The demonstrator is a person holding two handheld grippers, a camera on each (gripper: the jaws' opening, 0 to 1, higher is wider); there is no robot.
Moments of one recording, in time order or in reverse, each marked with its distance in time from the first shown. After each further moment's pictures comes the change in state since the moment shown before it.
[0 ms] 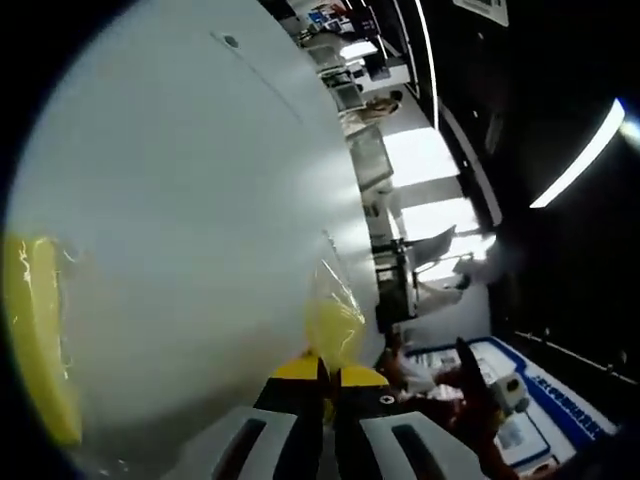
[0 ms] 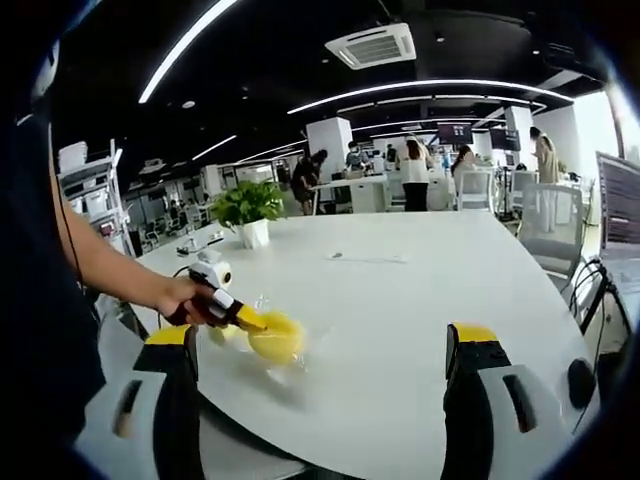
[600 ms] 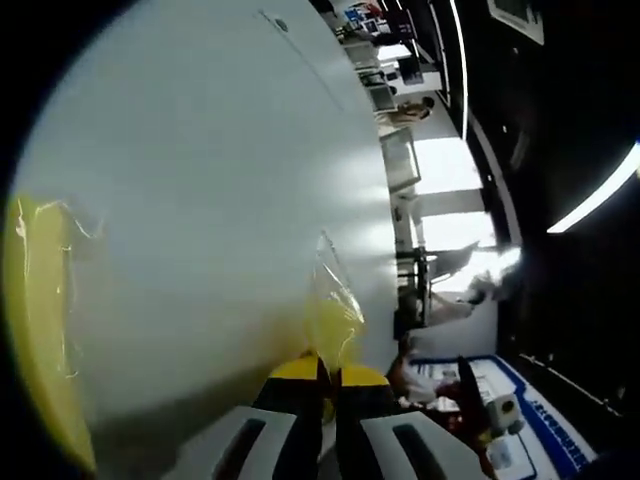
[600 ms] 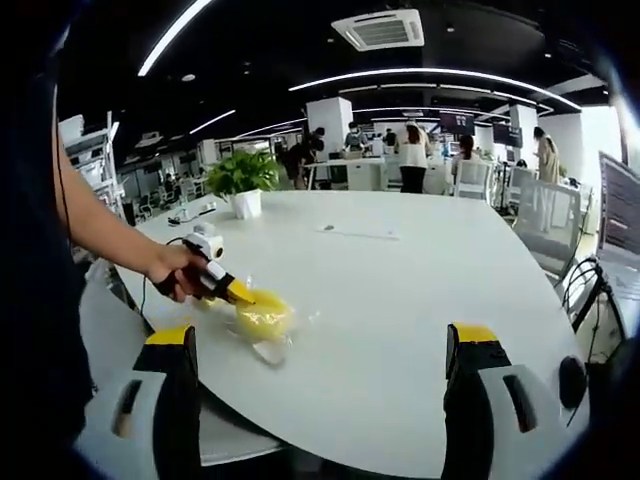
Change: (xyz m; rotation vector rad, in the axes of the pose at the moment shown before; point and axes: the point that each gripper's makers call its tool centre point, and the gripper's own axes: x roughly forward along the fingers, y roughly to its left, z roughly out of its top) left arm 0.006 0.035 0.002 -0.111 0.008 0.063; right arm 0.008 -0.015 -0.042 -0.066 0.101 -0.024
